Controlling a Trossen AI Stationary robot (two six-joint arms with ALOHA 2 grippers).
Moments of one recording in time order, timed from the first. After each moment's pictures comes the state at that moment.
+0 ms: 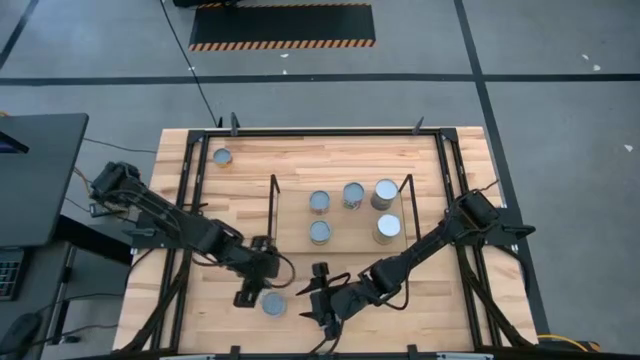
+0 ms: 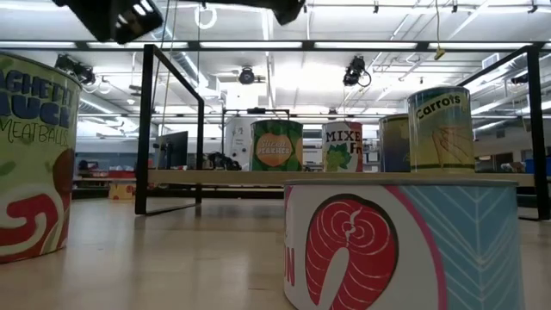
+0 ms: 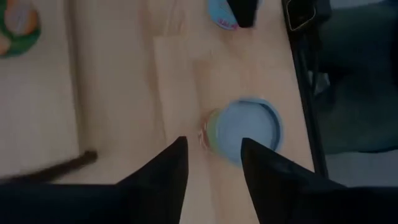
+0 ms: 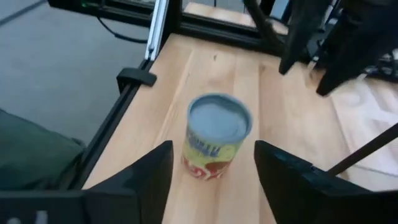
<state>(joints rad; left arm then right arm) -0.52 1.44 1.13 -0.70 0.00 -0.40 0.54 2.03 1.42 0.08 0.37 0.07</state>
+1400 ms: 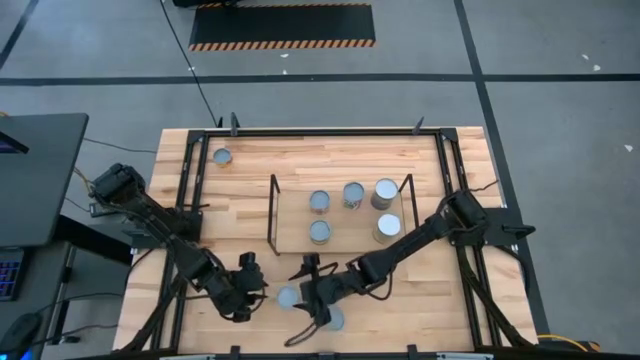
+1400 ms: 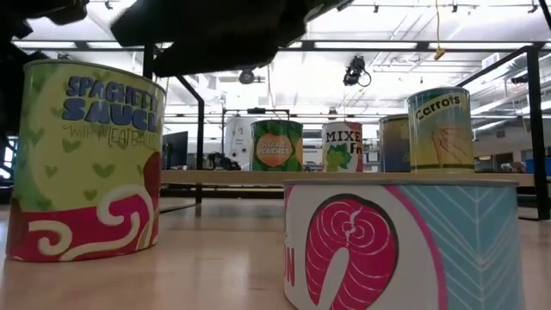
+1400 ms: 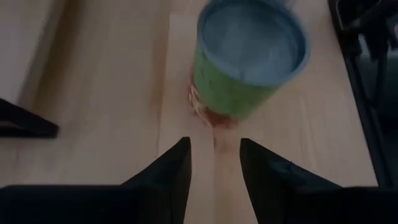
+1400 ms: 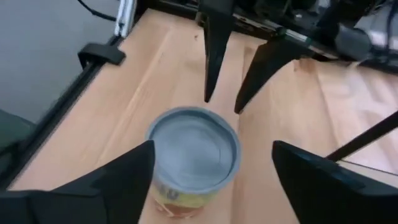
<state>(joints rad) -0.79 1.46 0.70 -0.14 -0.42 -0.72 0.45 2.09 1.43 0.12 0.32 0.01</state>
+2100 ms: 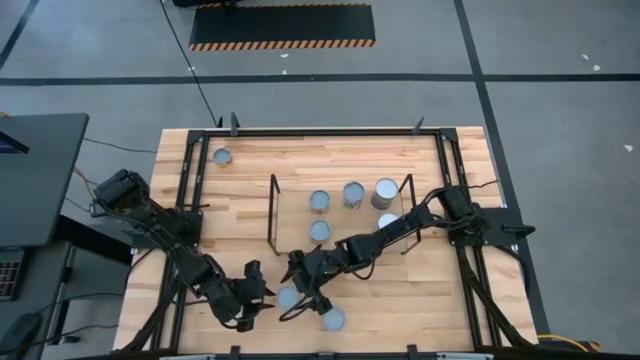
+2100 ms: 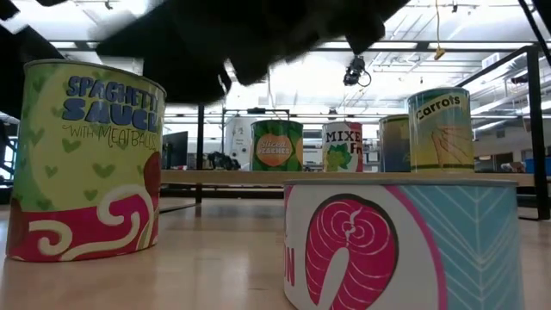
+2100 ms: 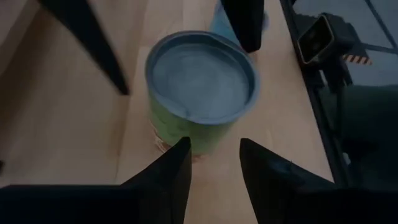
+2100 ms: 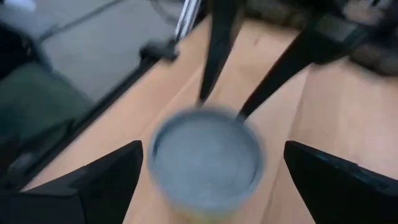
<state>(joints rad) -0.82 1.53 0.70 0.07 -0.48 -0.71 0.32 2.15 1.42 0.21 -0.16 -0.11</state>
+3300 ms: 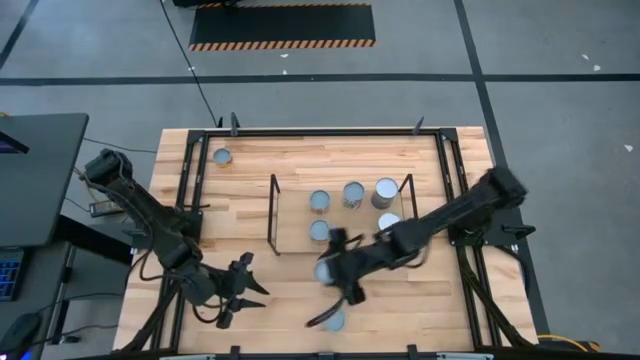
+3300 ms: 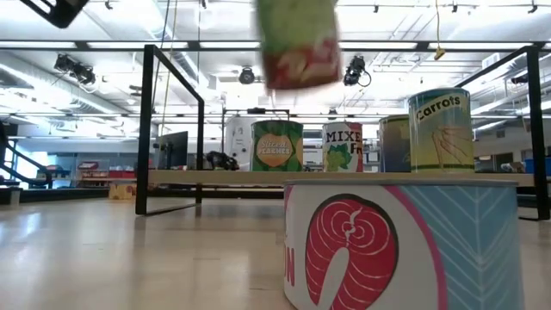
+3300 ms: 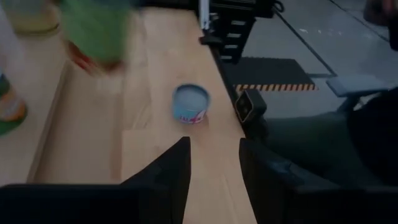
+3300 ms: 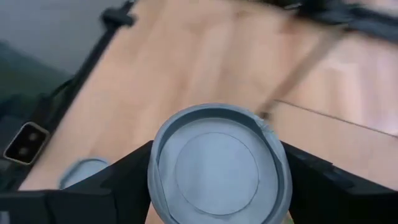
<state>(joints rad) -0.84 1.24 0.70 0.05 -0.48 -0.48 0.43 1.75 1.41 -0.43 0.22 0.03</state>
